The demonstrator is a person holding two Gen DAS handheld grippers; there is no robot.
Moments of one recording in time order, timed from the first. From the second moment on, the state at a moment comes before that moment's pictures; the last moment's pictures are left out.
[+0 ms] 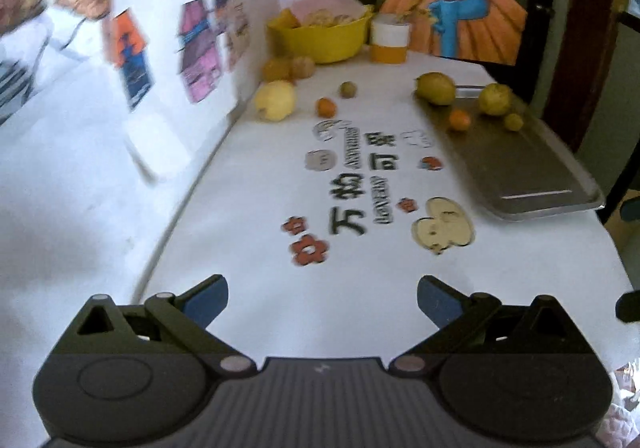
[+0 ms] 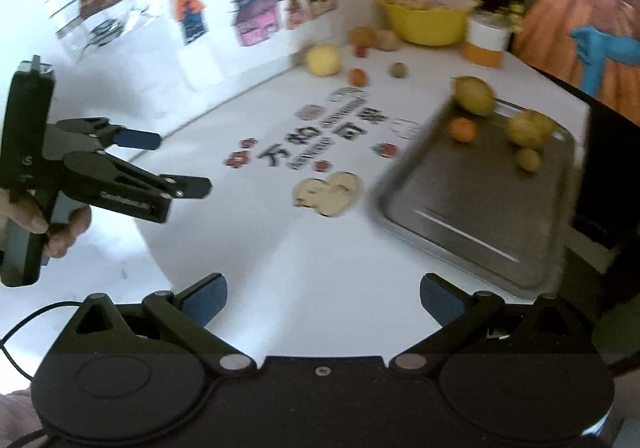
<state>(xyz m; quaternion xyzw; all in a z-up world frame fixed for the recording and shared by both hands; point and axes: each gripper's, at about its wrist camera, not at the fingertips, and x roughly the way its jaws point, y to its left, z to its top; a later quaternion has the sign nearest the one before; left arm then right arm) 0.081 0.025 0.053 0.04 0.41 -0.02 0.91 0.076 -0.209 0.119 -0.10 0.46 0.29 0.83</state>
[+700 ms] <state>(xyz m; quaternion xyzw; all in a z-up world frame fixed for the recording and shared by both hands) 0.179 0.042 0.097 0.01 0.32 0.02 0.95 0.168 -0.144 0.147 -0.17 0.31 0.32 0.88</state>
